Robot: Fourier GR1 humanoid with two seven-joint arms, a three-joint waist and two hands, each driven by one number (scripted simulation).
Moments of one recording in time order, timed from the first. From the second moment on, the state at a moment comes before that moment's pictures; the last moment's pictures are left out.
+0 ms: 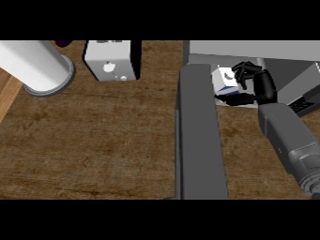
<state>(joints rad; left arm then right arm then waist) 0.51 0.13 0.50 -2.29 0.79 -0.58 0.13 -0.92 -0.25 -0.36 -0.15 0.25 -0.12 -0.81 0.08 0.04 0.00</state>
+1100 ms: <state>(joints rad) 0.40 0.20 0.49 -2.22 0.80 -0.59 0.14 -1.02 -0.39 -0.37 -0.11 0.29 -0.36 -0.69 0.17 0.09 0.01</state>
